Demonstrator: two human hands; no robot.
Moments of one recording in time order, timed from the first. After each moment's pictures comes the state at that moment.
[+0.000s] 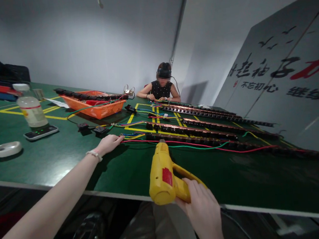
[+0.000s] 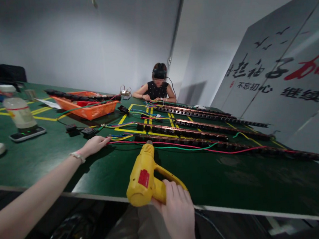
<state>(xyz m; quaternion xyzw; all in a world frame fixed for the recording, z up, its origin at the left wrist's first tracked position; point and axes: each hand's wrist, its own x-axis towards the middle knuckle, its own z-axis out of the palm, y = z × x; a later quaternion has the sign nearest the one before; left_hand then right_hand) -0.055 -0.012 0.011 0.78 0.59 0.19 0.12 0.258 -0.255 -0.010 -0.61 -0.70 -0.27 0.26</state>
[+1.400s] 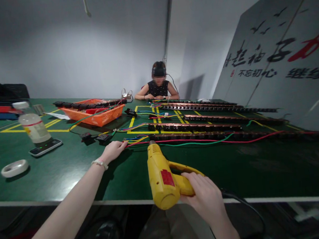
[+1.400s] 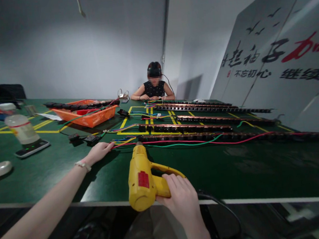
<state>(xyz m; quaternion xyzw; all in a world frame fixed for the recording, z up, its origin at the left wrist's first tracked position) -0.056 -0.010 0.010 0.79 0.58 0.19 0.12 0.252 -0.233 -0.007 -0.55 -0.75 -0.22 0.31</state>
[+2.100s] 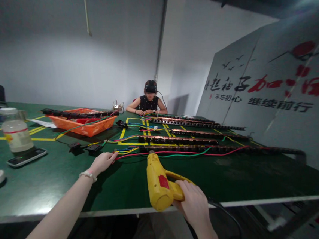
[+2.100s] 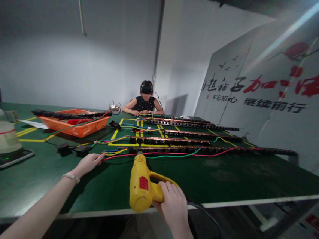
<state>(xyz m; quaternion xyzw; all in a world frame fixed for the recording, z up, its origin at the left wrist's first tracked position) -0.059 -0.017 0.008 0.80 0.54 0.22 0.14 0.265 -0.239 -0.011 -0.62 -0.69 -0.25 0.26</state>
